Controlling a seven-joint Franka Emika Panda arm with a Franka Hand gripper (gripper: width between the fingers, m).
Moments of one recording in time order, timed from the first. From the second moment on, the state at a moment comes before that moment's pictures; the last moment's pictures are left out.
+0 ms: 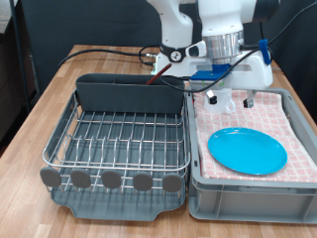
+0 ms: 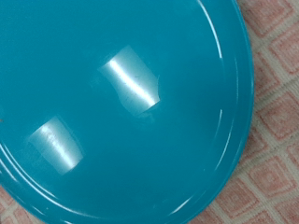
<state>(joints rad) 0.33 0.01 -0.08 -2.56 0.52 2.85 1.22</state>
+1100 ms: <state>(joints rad) 0.32 0.18 -0.03 -2.48 0.94 2.93 0.78</state>
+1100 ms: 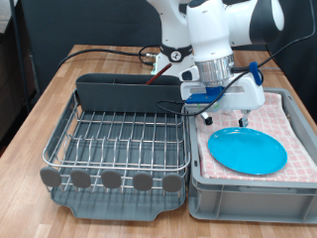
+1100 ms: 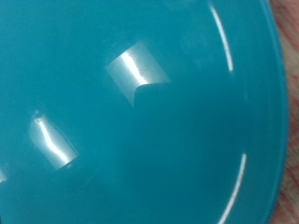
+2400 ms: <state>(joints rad) 0.28 0.26 0.08 -2.37 1.31 2.99 0.44</state>
